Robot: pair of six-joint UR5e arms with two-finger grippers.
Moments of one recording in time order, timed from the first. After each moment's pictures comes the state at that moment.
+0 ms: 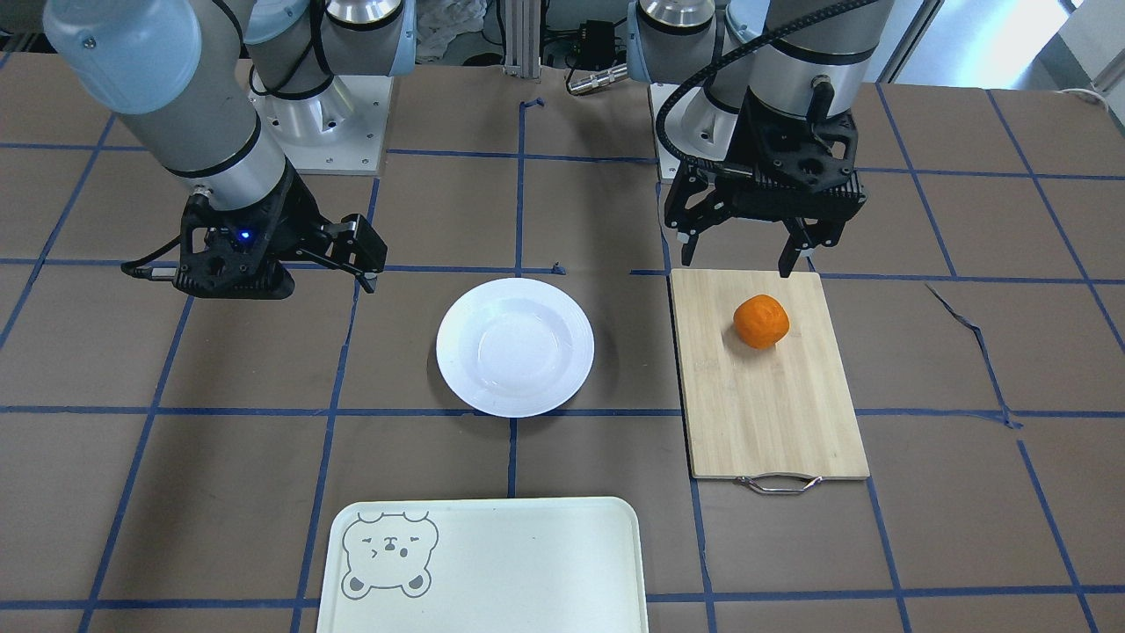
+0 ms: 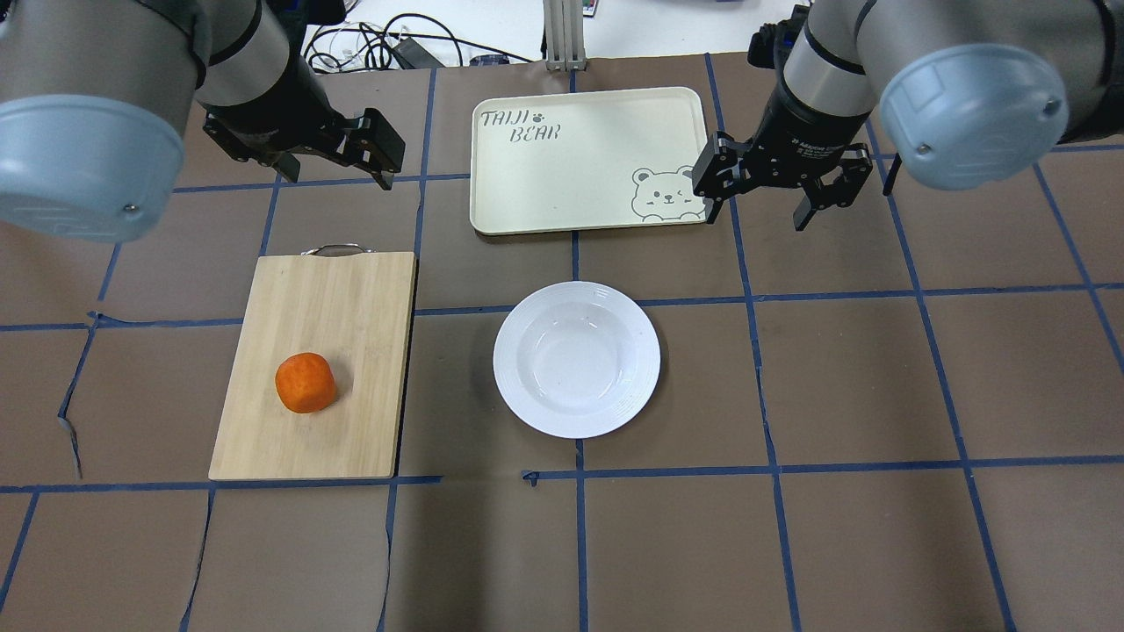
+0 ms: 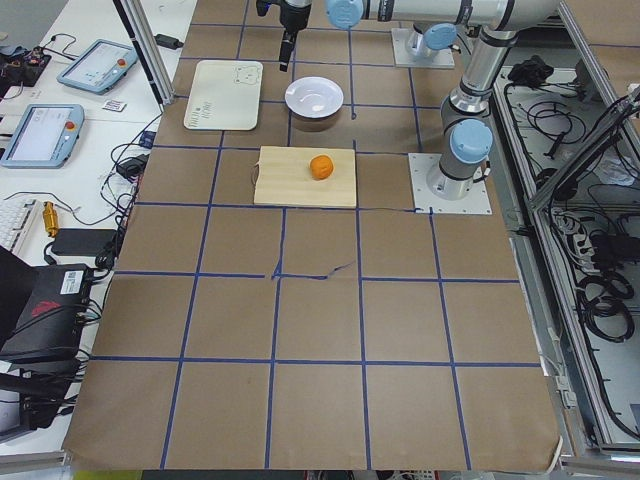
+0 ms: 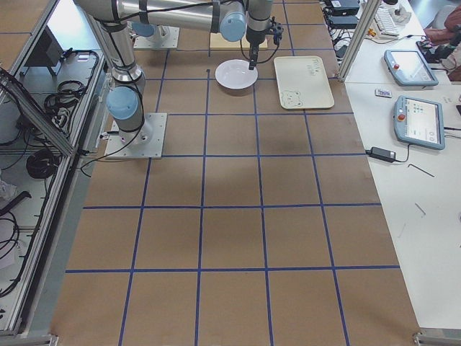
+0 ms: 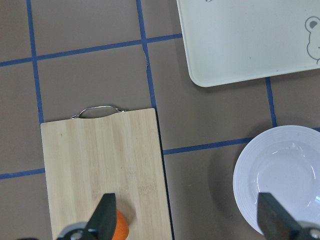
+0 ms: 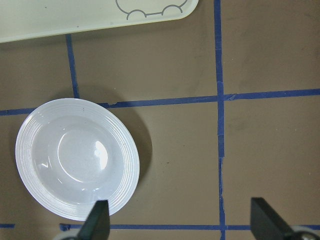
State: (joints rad) left arm -1.64 -1.58 -1.60 -1.36 1.62 0.07; right arm 1.61 -1.47 1.62 -1.69 -1.45 0.10
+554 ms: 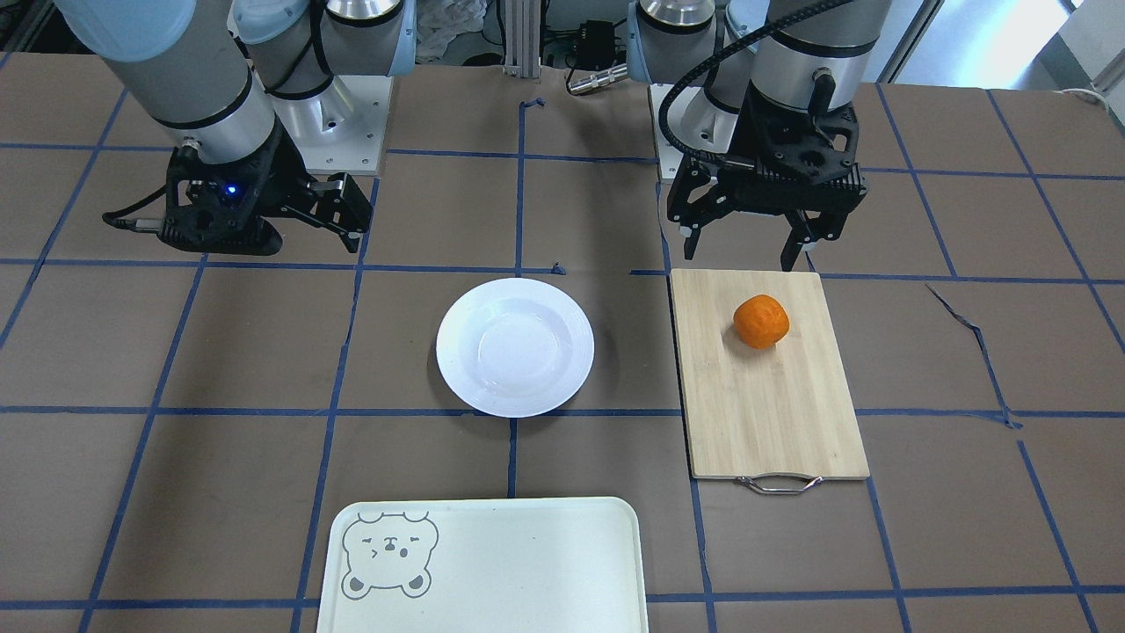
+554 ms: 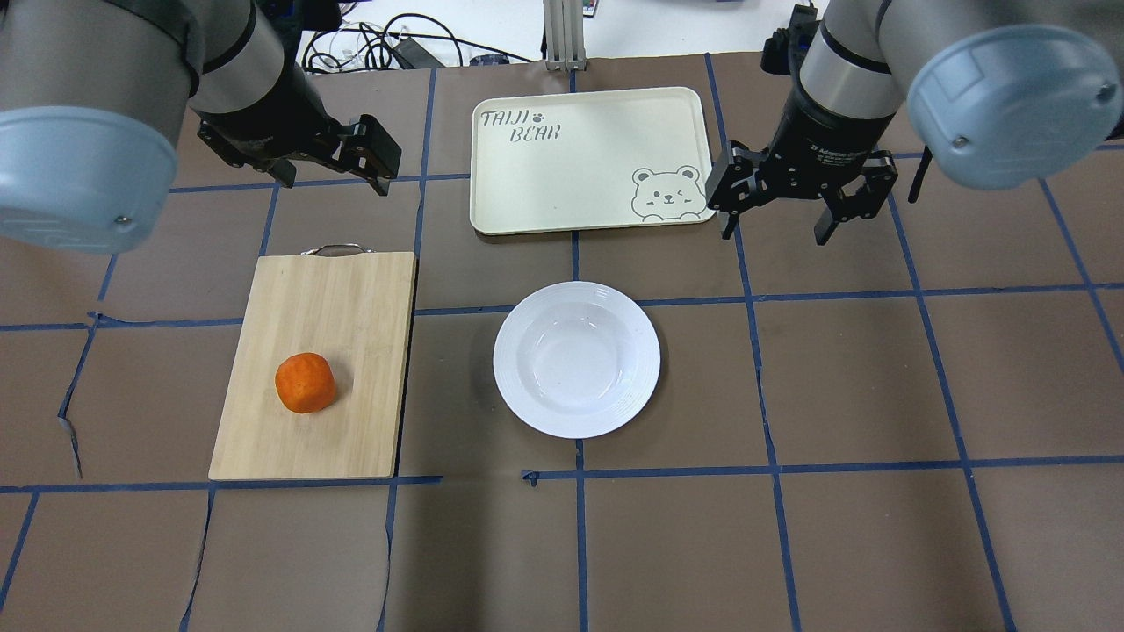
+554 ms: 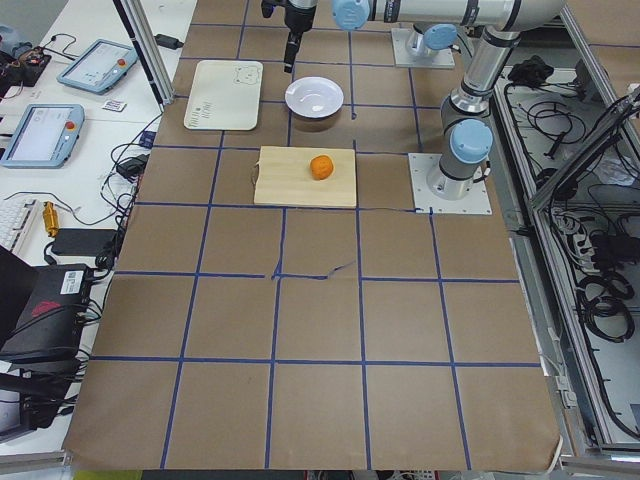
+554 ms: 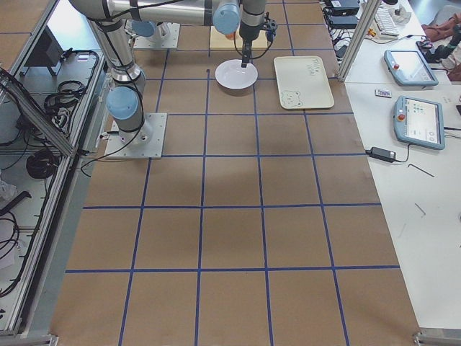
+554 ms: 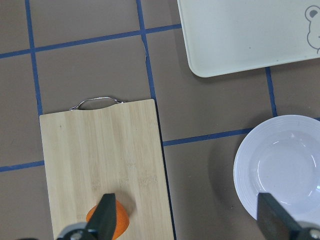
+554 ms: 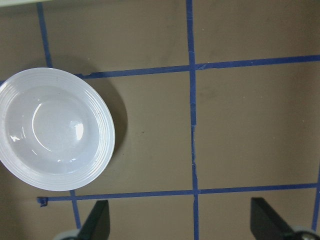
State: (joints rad) left arm -1.64 -1.56 -1.62 -1.36 1.62 0.08; right arm 1.61 -1.53 1.61 -1.55 -1.54 0.10
